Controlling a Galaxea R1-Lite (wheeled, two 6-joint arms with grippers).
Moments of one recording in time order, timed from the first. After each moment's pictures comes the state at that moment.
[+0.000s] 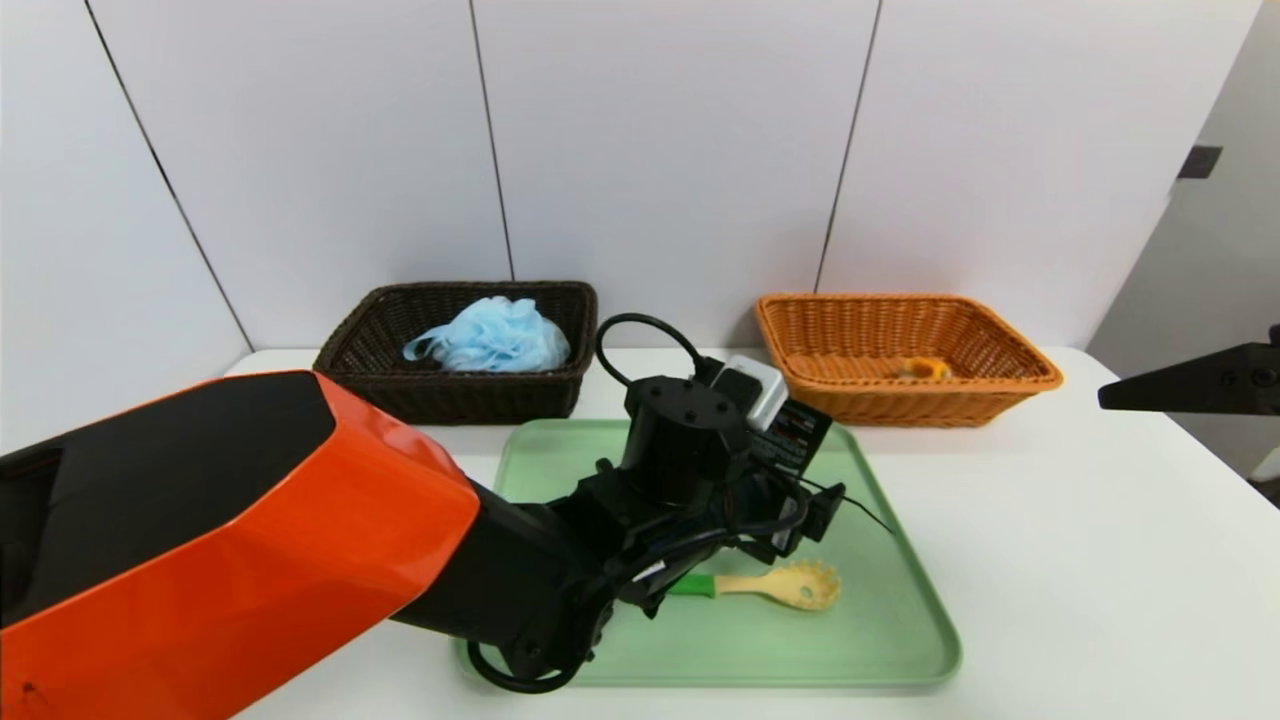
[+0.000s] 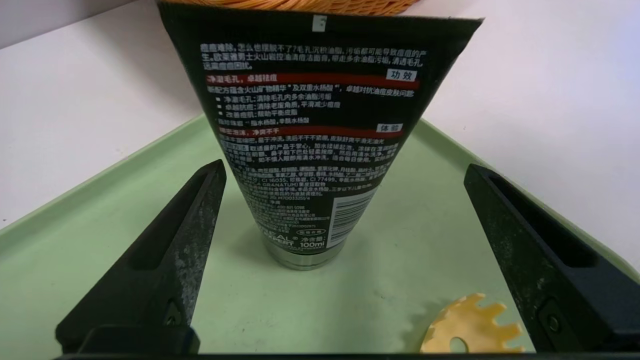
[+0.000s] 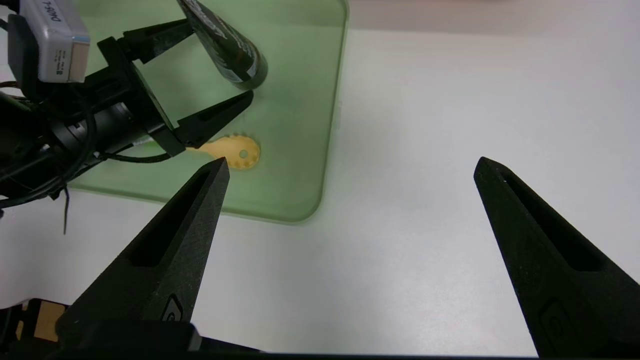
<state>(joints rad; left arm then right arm) -0.90 2.15 -1.14 -0.81 0.05 -0.08 0.29 1.26 -1.39 0.84 -0.01 0.19</state>
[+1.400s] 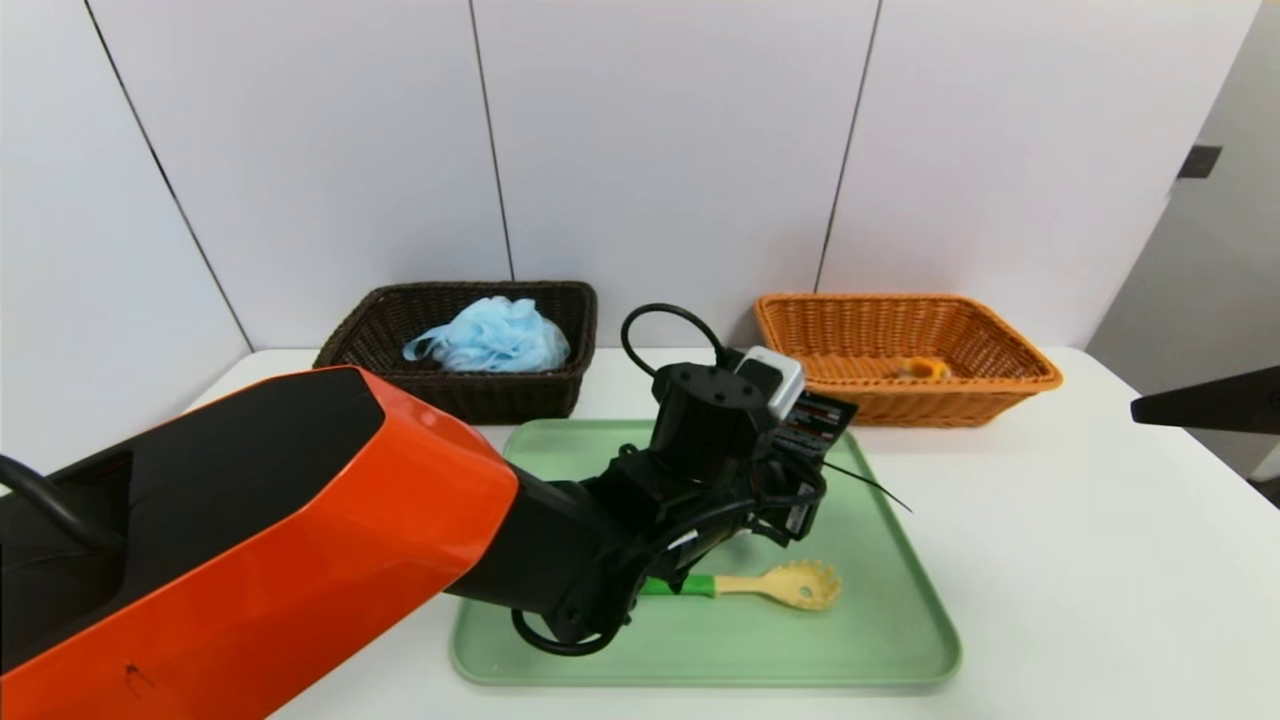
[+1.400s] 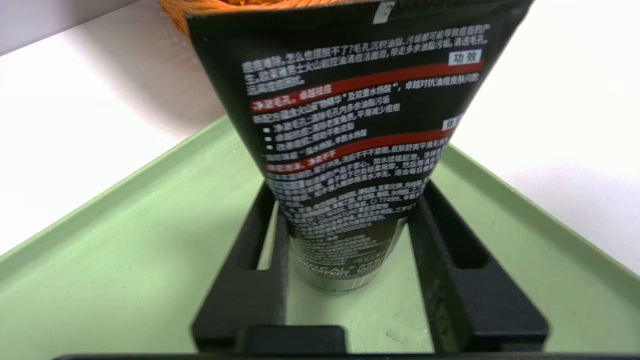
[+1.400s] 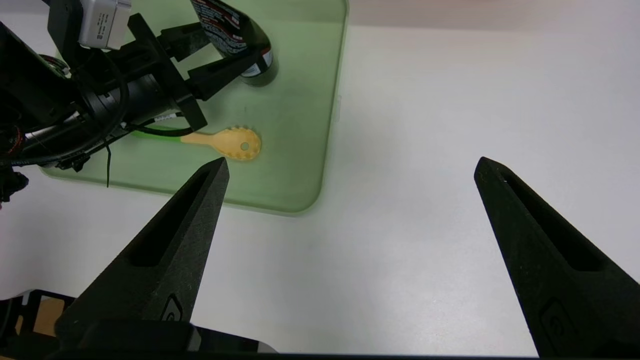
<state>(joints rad) -0.89 2.21 -1.27 -0.71 0.05 -0.06 0.29 1.20 -1.36 0.84 -0.01 0.19</state>
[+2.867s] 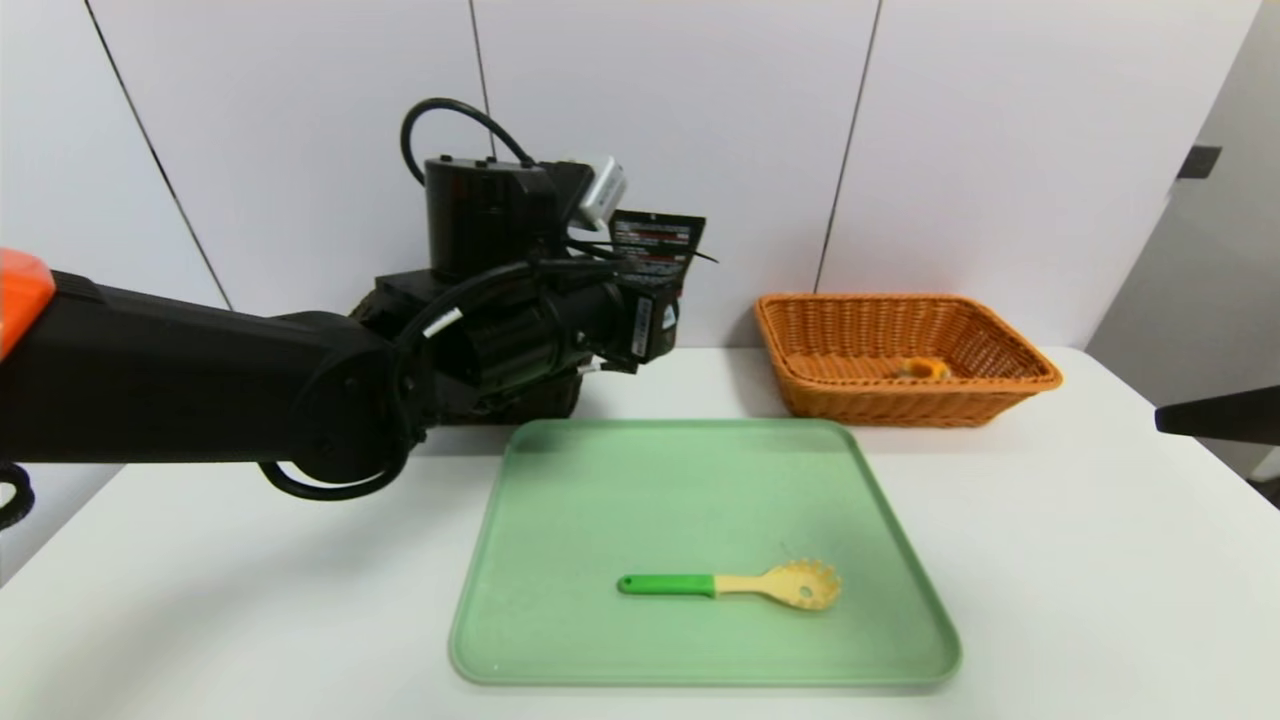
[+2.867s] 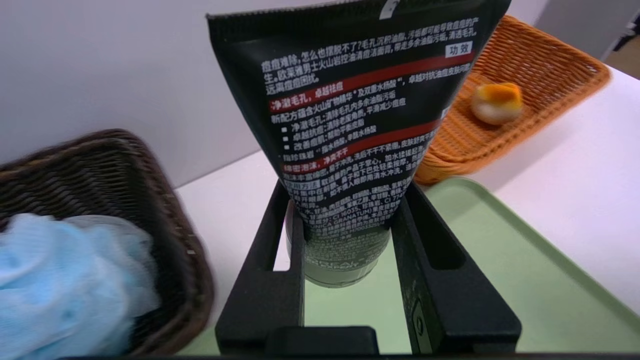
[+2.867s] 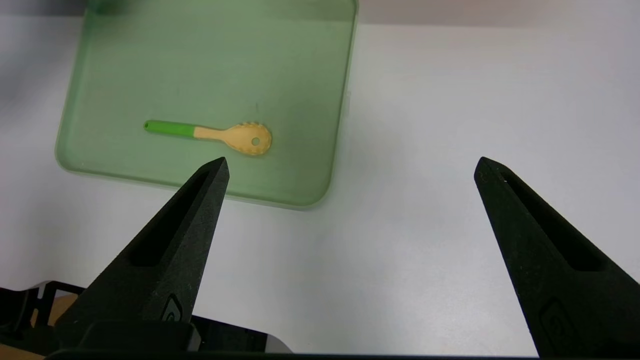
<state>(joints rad) -0.64 1.86 -1.27 -0.50 0.05 -0.01 0.30 1.16 -1.34 0.84 0.00 0.21</state>
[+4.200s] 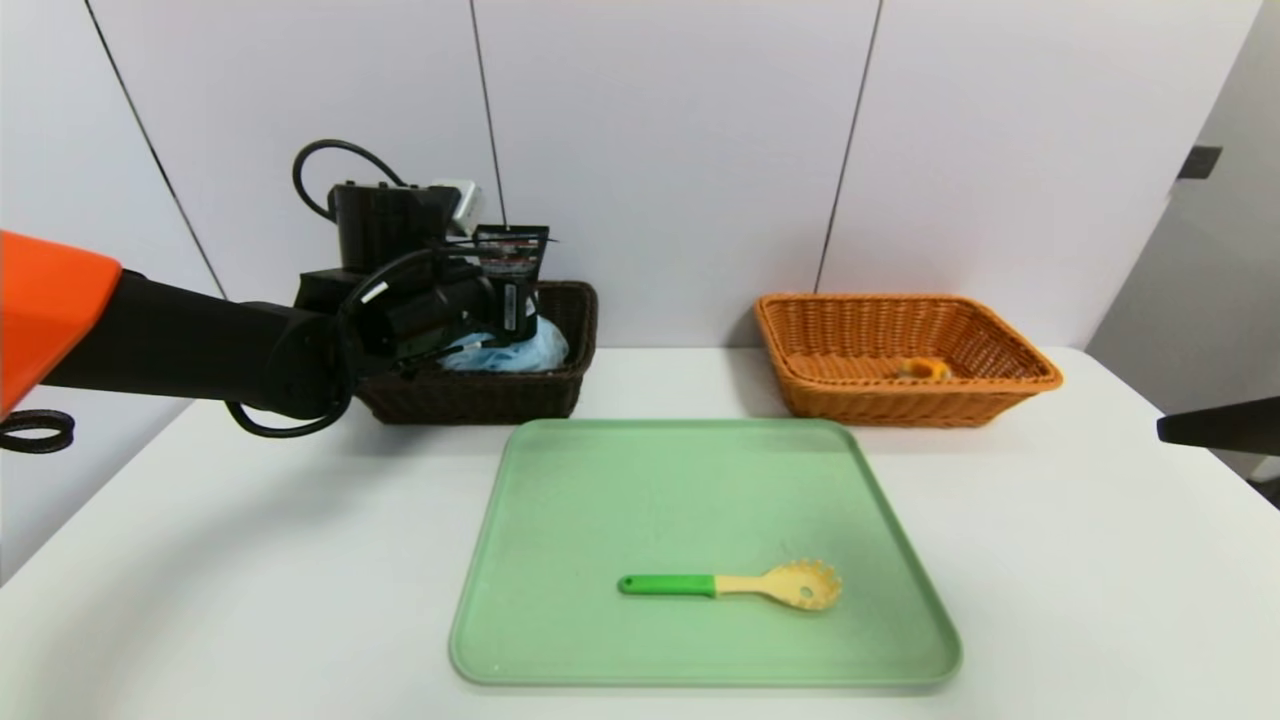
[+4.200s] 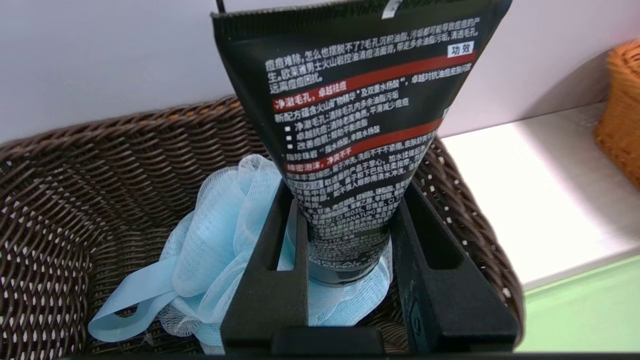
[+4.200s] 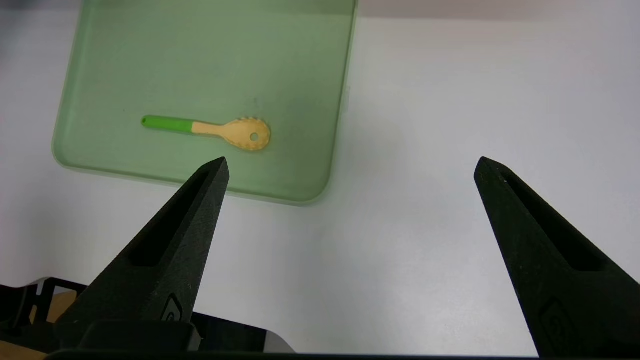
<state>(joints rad) -0.34 1.95 -1.28 -0.50 0.05 -0.02 0.30 1.15 -1.33 0.84 0.00 0.21</state>
